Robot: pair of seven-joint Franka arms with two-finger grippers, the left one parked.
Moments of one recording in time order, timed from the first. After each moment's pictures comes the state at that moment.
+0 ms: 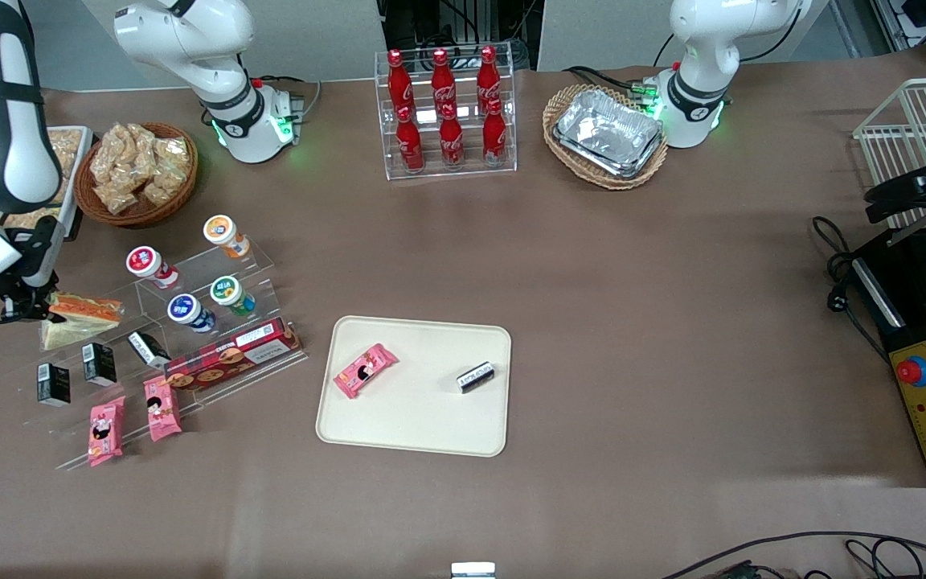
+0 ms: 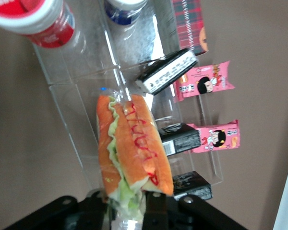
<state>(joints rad) 0.09 -0.04 -0.48 -2.27 0.08 2.44 -2.17</state>
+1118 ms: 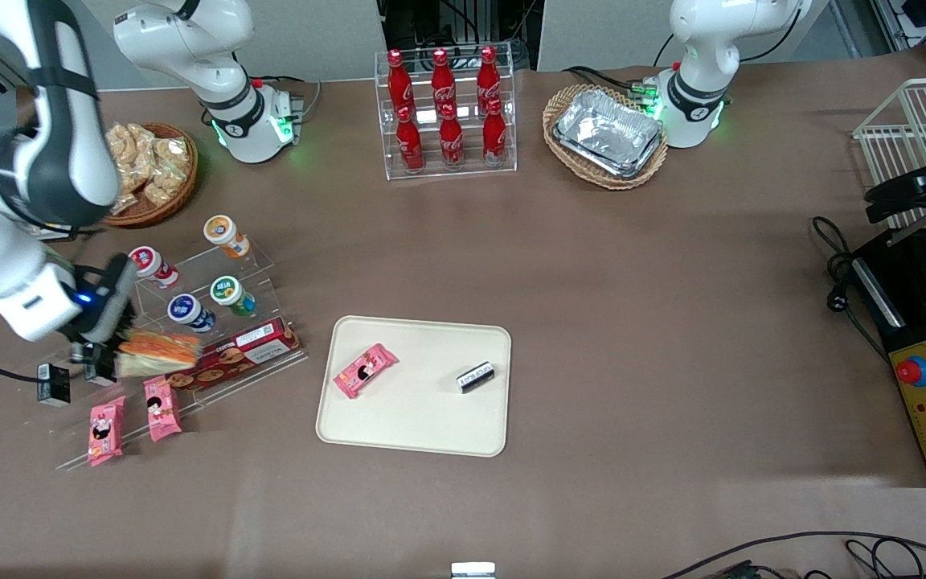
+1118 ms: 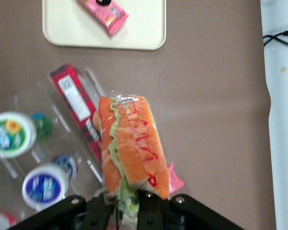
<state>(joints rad) 0.26 0.09 -0.29 -1.95 0.14 2.20 -1.56</state>
